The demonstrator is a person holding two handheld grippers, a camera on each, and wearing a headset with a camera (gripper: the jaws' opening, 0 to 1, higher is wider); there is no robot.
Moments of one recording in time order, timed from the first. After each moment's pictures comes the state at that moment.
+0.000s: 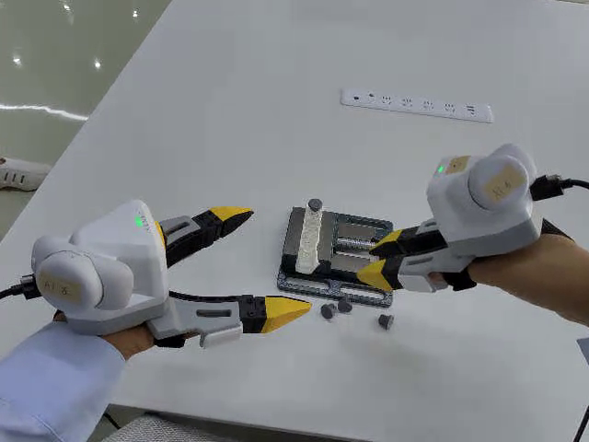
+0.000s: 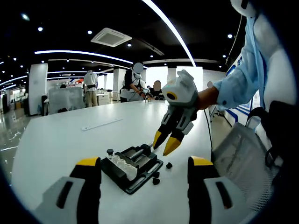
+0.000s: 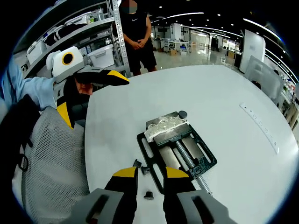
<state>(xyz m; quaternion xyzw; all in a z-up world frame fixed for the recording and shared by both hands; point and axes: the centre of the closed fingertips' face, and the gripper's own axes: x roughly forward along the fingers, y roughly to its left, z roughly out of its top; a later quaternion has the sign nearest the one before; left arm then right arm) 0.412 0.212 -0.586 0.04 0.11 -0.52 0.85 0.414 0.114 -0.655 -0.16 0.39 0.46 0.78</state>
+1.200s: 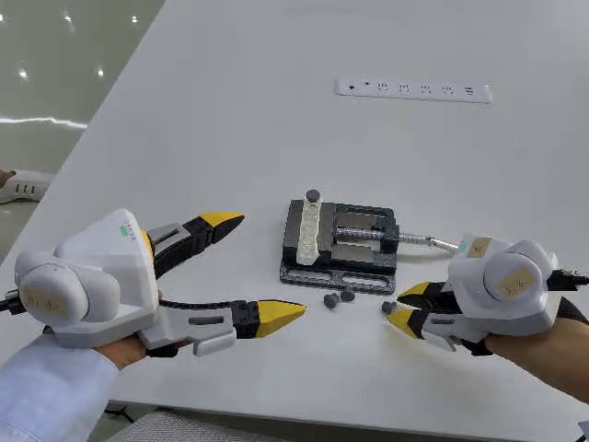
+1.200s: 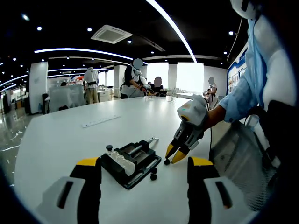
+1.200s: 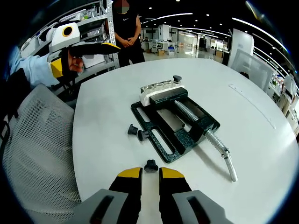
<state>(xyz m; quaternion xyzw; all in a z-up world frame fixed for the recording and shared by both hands) 0.403 0.217 -0.585 0.06 0.13 -0.51 0.85 0.384 0.083 -0.713 -0.16 0.38 0.41 0.81</state>
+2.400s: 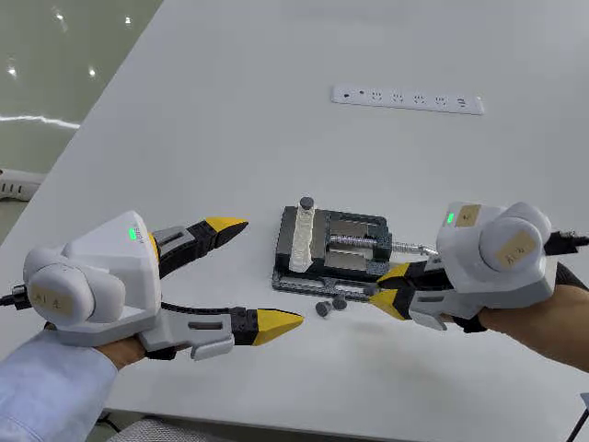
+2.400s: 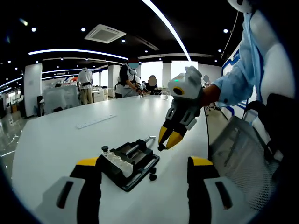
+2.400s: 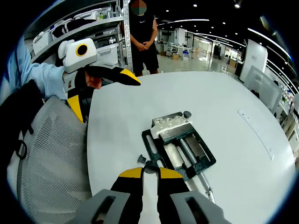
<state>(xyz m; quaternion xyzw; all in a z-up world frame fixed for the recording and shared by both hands) 0.406 0.207 -0.594 0.07 0.13 -0.53 0.83 0.401 0.115 -0.640 -0.20 0.36 0.47 0.79</state>
